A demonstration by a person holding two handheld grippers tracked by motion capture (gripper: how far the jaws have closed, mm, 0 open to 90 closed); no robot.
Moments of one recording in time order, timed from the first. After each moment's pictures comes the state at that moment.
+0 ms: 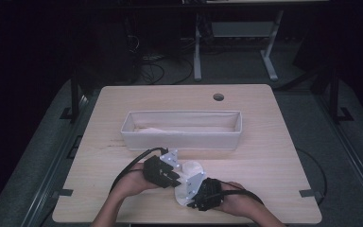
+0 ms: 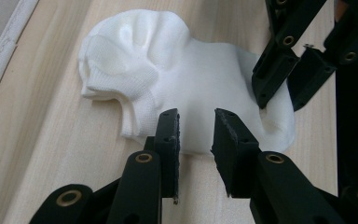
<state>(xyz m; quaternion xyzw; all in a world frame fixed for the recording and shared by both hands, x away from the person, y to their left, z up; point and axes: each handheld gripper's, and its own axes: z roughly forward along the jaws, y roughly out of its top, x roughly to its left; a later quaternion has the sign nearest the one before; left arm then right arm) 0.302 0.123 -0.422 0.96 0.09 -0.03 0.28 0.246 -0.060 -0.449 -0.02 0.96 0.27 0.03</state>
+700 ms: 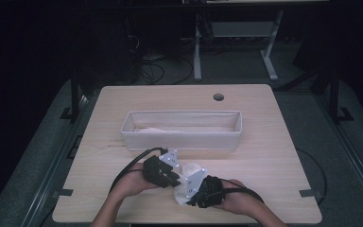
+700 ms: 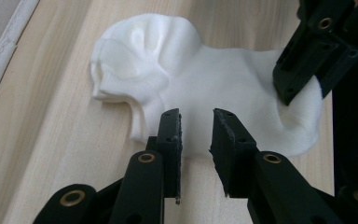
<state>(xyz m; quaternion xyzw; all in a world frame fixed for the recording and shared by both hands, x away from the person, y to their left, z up) 0.302 0.124 -0.421 0.96 0.09 -0.03 0.28 0.244 -0.061 -0.430 -0.02 0.96 0.27 0.01</state>
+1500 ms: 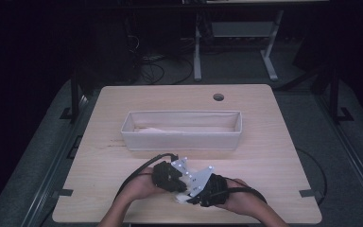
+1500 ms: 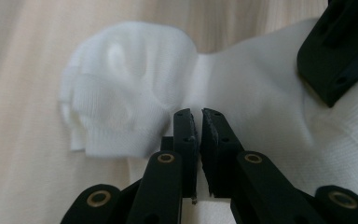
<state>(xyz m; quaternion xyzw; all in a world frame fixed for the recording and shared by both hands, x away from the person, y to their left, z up) 0.294 0.097 -0.443 0.96 0.06 -0.06 0.25 0.240 -0.071 -0.414 -0.01 0.95 0.31 0.02</state>
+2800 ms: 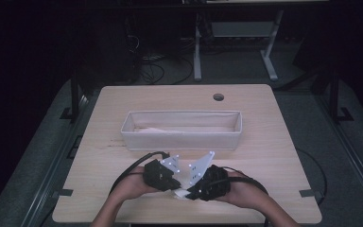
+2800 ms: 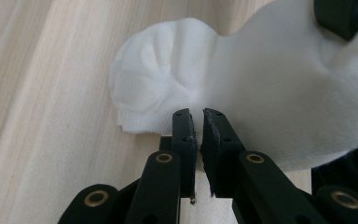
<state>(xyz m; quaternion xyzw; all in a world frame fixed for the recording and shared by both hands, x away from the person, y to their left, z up) 0.293 0.123 -0.425 0.96 0.07 -0.05 0.27 0.254 -0.069 -0.381 0.02 0.95 0.31 -0.03</state>
